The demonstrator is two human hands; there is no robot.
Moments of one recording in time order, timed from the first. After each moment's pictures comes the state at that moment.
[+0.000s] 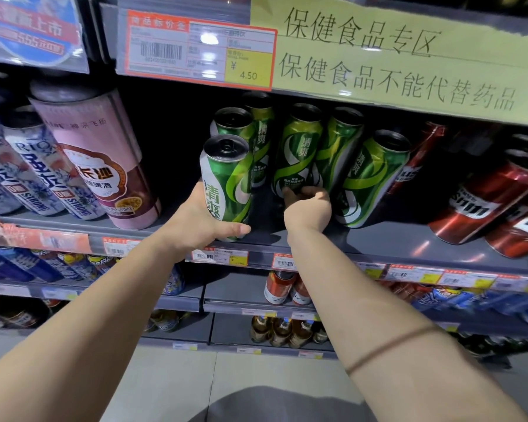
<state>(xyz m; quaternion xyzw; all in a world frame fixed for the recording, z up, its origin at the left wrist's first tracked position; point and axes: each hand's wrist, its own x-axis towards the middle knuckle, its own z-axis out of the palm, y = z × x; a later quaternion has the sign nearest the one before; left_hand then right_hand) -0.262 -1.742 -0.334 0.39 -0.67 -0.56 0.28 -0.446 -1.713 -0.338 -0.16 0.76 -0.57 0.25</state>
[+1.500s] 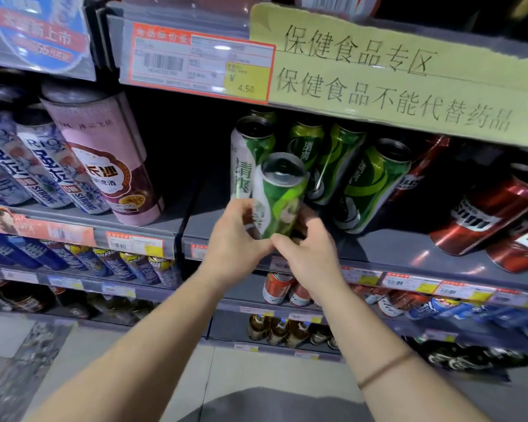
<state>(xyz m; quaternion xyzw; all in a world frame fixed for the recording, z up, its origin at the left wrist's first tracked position) -0.315 -1.675 -0.326 0.48 -0.69 -0.40 0.37 -0.439 -1.619 -0.312 -0.43 0.71 -0.45 0.34</state>
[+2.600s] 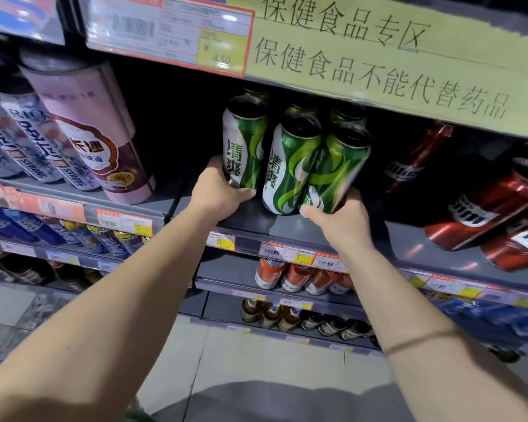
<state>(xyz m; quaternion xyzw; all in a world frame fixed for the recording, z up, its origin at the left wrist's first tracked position) -0.324 -1.742 -0.331 0.60 -0.62 -0.39 0.31 -0.519 -1.642 -0.320 -0.38 0.80 -0.39 0.26</state>
